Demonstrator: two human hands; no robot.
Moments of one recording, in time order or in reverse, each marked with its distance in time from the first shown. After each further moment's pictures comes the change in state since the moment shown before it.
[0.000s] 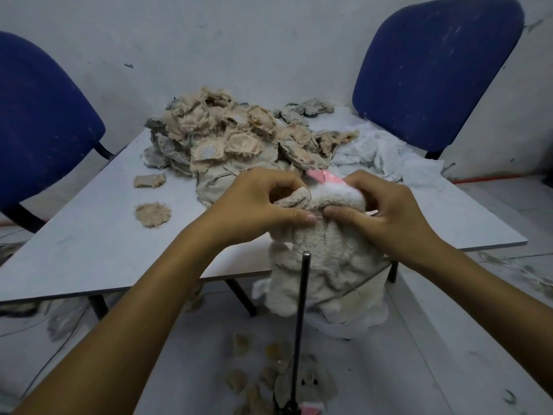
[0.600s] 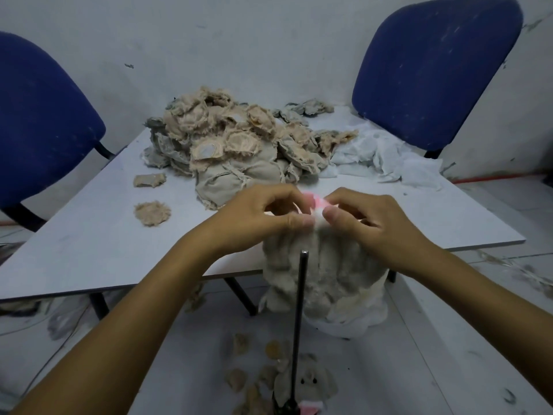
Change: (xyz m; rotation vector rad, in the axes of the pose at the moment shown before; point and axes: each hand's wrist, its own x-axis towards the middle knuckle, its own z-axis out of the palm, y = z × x) left_hand -0.006 -0.024 0.006 -0.015 -0.100 -0.095; right_hand -0.008 0.002 0.006 -0.051 -0.197 0.071
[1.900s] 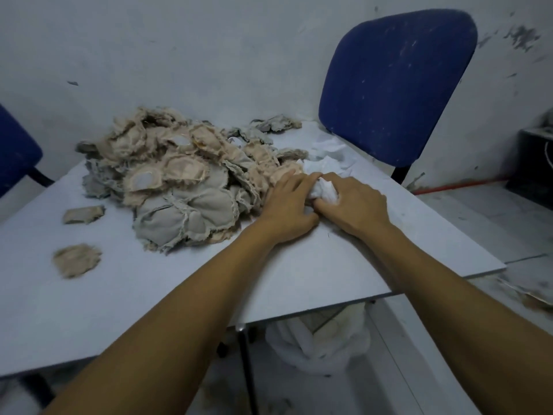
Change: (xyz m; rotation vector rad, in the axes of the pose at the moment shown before) left_hand 0.175 -0.069 0.078 0.482 0.096 -0.010; right_hand 0.083 0.139 -0.011 -0.541 0.097 0.503
